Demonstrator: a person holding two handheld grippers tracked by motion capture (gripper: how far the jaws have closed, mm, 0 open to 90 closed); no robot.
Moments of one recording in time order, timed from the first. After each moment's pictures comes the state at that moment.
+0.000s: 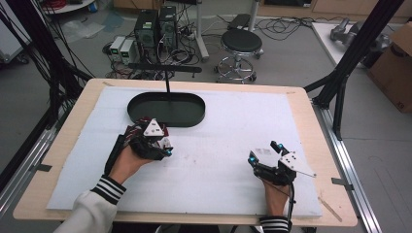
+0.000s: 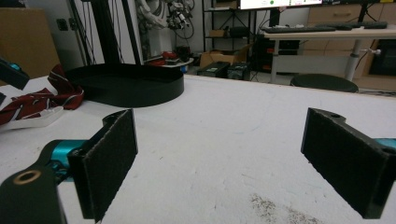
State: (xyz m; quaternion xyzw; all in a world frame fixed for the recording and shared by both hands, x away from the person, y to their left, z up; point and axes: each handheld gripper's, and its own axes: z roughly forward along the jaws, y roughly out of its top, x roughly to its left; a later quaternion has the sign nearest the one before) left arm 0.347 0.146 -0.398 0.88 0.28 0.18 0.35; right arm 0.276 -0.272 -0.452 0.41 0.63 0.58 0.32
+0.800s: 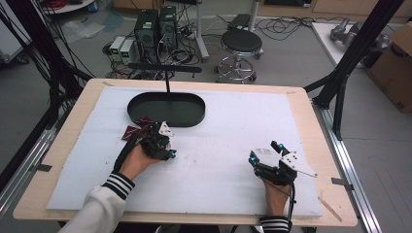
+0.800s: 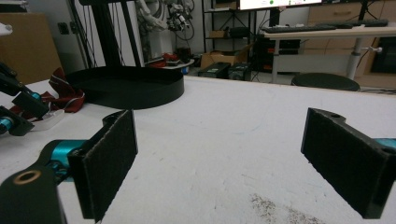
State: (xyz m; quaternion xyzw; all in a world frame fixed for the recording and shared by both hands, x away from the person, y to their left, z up) left arm 0.363 0.127 -0.417 0.90 0.29 0.15 0.28; right arm 0.277 -0.274 -0.452 0.41 0.62 0.58 0.32
